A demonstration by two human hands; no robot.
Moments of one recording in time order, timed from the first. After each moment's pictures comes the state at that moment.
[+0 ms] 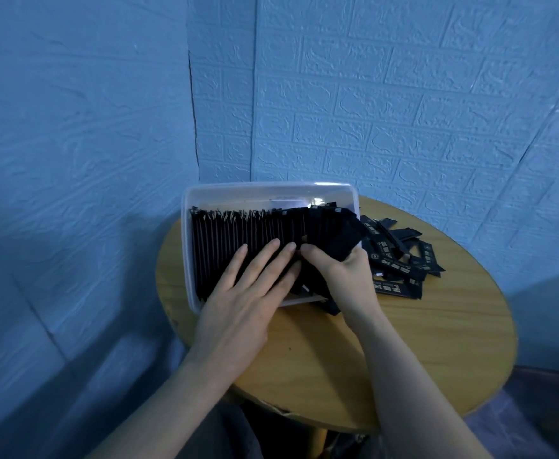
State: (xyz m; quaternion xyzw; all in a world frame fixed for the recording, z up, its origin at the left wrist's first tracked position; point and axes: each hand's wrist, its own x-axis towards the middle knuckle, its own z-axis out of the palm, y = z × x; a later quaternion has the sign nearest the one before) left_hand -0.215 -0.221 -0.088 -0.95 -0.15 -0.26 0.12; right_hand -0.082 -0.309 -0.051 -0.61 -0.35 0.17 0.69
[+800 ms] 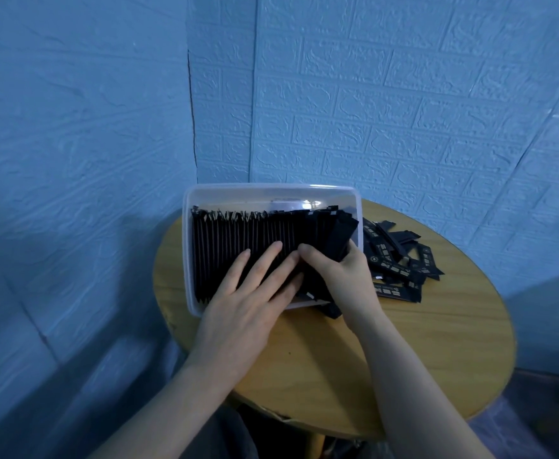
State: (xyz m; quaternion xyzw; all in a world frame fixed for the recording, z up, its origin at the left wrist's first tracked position) left_hand -0.212 -0.219 -0.092 -0.94 -0.12 -0.27 0.17; right_hand -0.078 -0.304 -0.050 -0.65 -0.30 0.18 0.68
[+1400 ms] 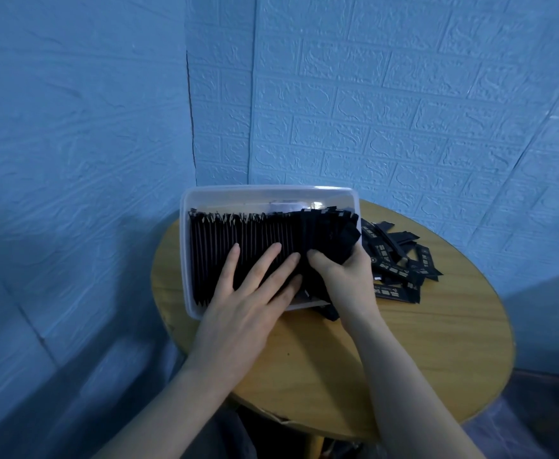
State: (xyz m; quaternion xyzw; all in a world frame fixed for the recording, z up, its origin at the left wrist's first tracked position) left_hand -0.214 -0.220 -0.091 -0.94 -0.12 -0.28 0.18; right_hand -0.078 -0.302 -0.055 -0.65 -0.28 0.12 0.69
